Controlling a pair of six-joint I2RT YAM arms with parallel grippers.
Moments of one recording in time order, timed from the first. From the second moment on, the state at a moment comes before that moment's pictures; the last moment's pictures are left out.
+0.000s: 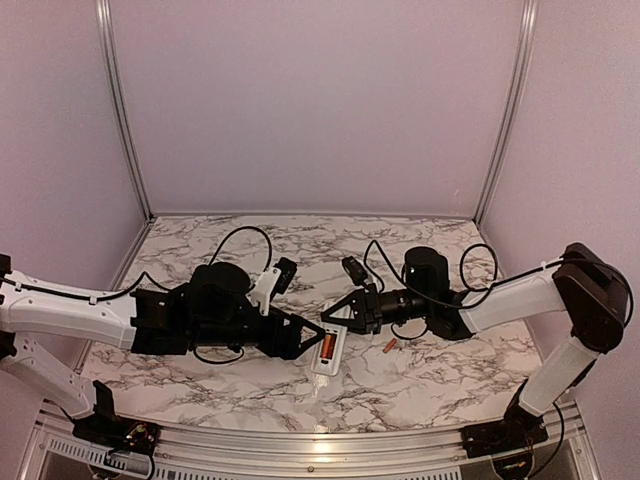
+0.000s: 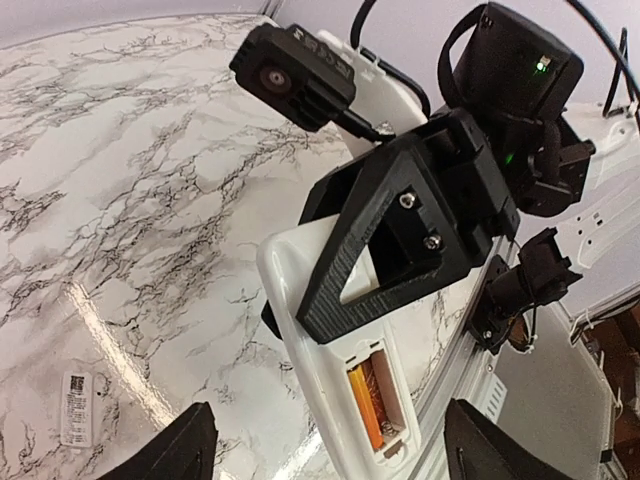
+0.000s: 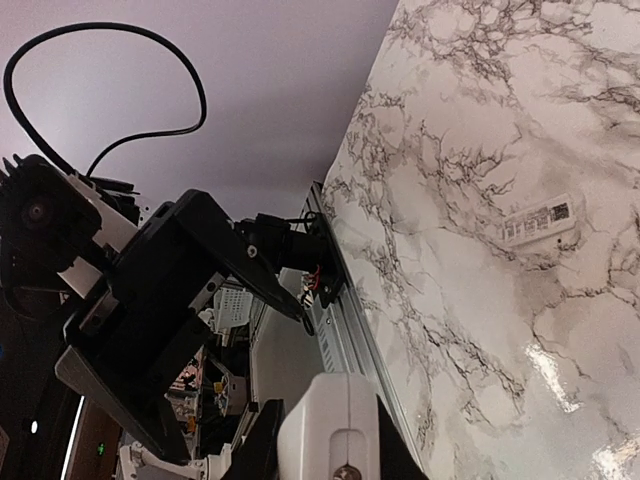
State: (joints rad) left arm -1.17 1.39 0.82 0.09 -0.02 -0.60; right arm 0.77 1.61 0.68 0.68 -0.87 1.04
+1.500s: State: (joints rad) left arm -1.15 2.27 1.77 -0.33 0.05 -0.20; right arm 0.02 1.02 0.46 0.15 -1.03 0.67
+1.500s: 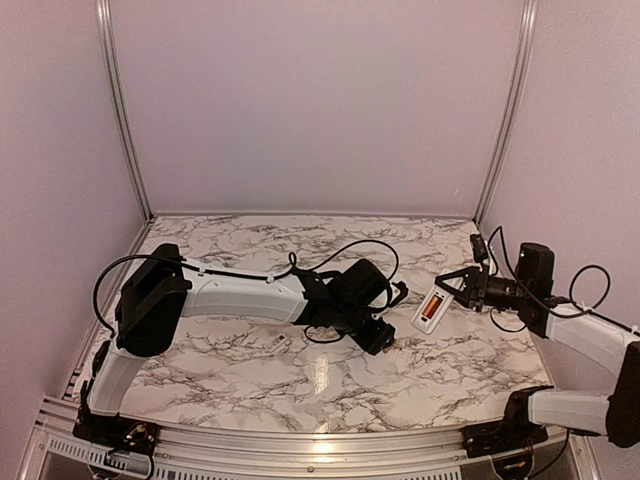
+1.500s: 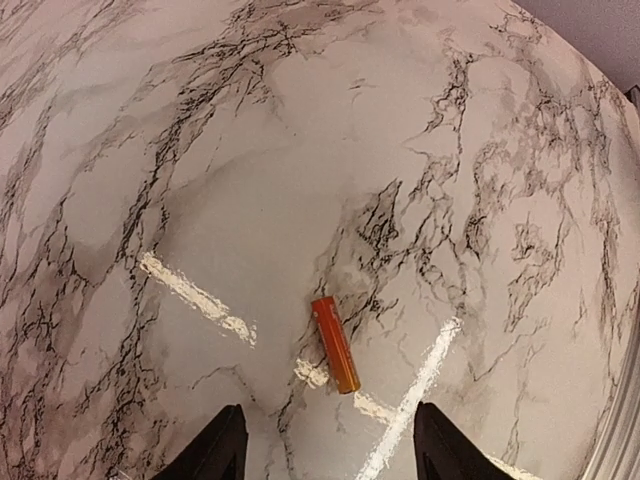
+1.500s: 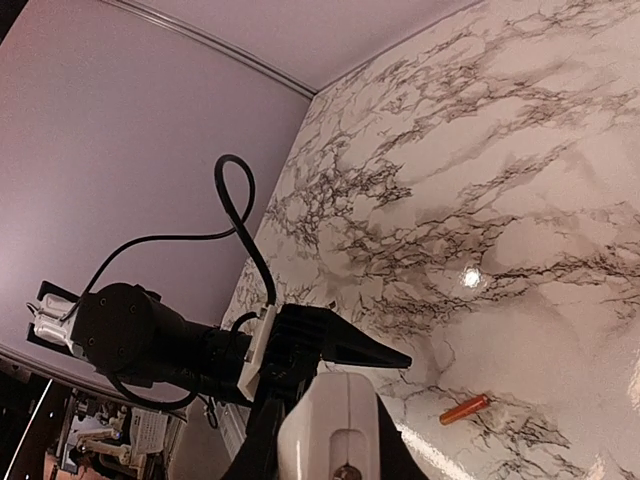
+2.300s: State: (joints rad) left arm -1.16 2.46 2.00 -0.49 -0.02 -0.18; right arm 0.02 0.95 0.46 0.13 -1.10 0.64
